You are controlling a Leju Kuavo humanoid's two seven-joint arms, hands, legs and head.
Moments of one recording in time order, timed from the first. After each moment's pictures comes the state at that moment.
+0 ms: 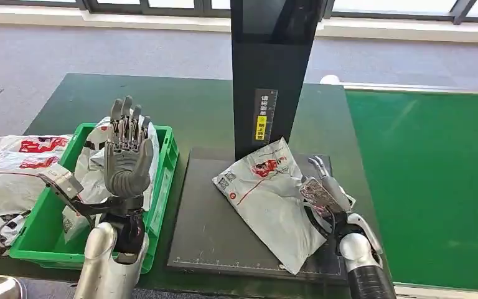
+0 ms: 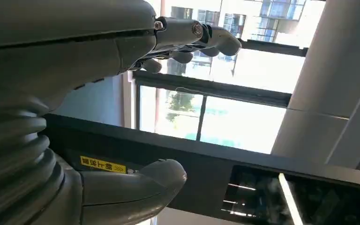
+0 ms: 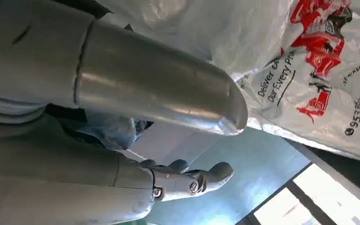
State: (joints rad) left arm -0.16 -0.23 -0.08 -1.58 0.13 -0.19 -0.59; right arm -0.25 0.10 -0.06 -1.15 0.61 0.16 -0.32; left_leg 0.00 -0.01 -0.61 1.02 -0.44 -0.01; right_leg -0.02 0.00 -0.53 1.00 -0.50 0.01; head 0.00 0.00
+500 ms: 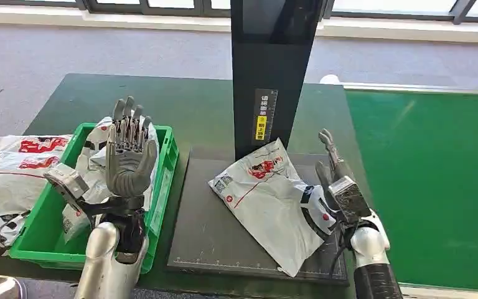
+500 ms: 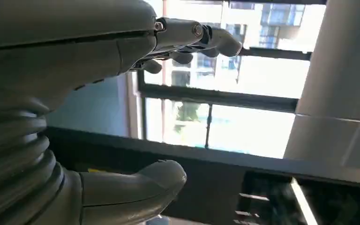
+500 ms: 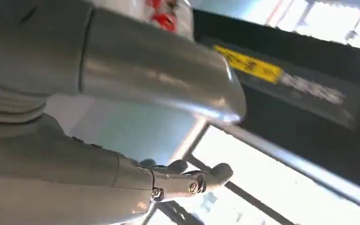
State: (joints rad) left arm -0.17 -0.23 -0.08 -1.56 0.04 -0.13 -0.59; right arm -0.24 0.10 -0.07 -1.30 0.30 0.18 -0.61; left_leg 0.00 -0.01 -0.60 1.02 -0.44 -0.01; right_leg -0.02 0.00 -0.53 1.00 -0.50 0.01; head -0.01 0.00
